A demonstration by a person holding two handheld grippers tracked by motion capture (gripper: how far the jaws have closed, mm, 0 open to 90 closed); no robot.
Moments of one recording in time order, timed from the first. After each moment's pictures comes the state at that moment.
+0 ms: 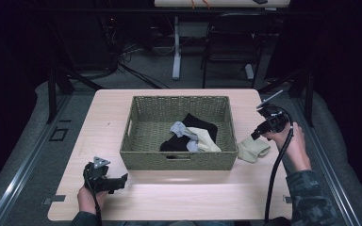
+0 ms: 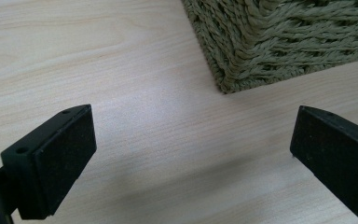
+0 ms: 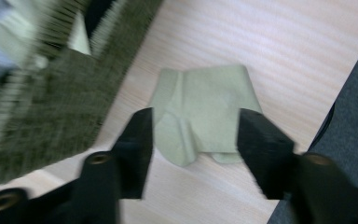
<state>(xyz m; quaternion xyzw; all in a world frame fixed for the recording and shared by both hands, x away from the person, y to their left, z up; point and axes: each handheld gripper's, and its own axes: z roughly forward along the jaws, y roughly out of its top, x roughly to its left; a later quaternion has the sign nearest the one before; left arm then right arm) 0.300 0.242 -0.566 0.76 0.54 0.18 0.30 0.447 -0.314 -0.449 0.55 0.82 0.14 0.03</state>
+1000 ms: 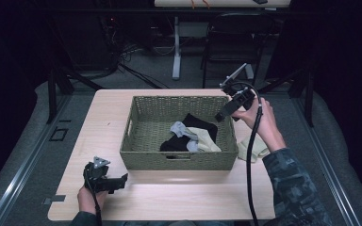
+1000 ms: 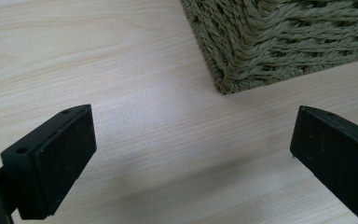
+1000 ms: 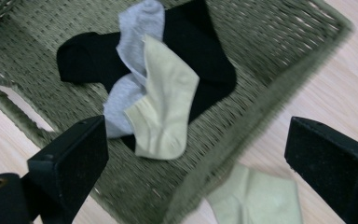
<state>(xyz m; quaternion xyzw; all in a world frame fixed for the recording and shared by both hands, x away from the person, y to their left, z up) 0.300 0.242 -0.566 0.76 0.54 0.18 0.30 0.464 -0.196 -0.372 0.44 0.88 0.18 0.06</state>
